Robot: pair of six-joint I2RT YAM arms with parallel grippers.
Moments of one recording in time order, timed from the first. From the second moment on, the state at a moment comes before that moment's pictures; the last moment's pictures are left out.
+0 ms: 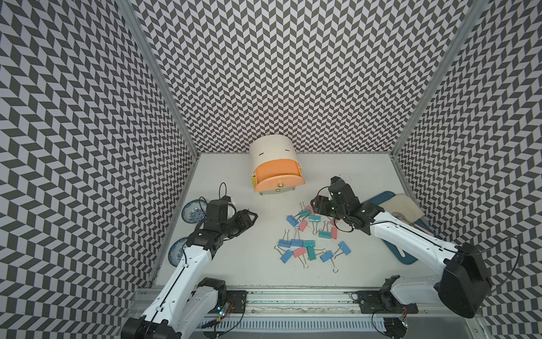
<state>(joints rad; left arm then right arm) -0.20 0.89 0.58 -0.46 0.41 -0.76 0.62 1.35 0.93 -0.40 0.05 0.74</state>
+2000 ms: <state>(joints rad) -0.33 0.92 0.49 -0.32 0.43 -0.85 0.40 1.67 0.90 -0.30 -0.29 0.56</state>
